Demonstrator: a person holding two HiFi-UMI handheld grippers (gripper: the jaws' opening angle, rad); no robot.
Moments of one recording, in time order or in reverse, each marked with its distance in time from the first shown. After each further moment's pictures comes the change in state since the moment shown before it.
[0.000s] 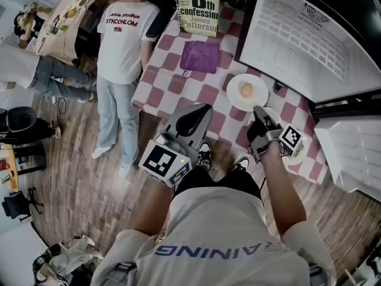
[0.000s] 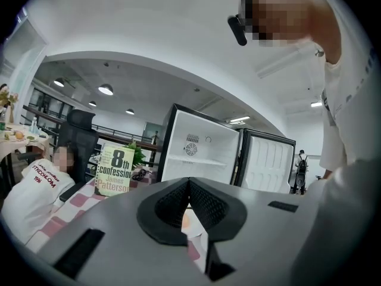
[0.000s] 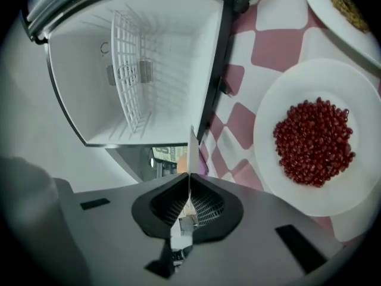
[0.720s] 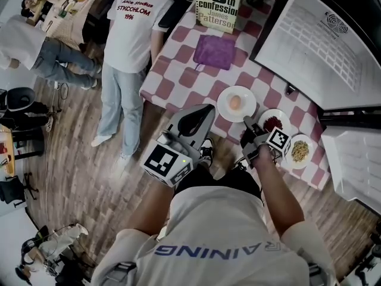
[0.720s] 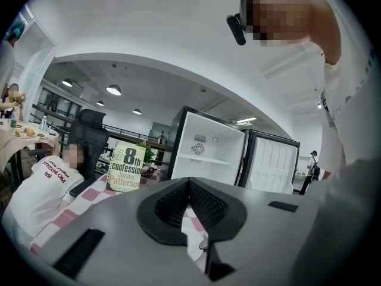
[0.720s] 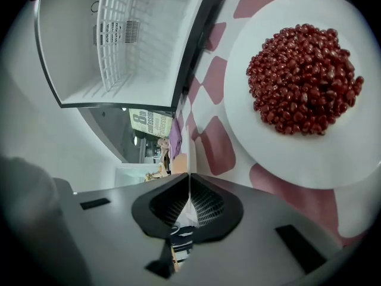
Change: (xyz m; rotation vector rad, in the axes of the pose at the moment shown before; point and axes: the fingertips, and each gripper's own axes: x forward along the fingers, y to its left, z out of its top) left arm -0.030 0.021 -0.009 -0.031 -0.002 0.057; right arm 0.022 -0.064 -0.074 -0.071 0.191 -0.180
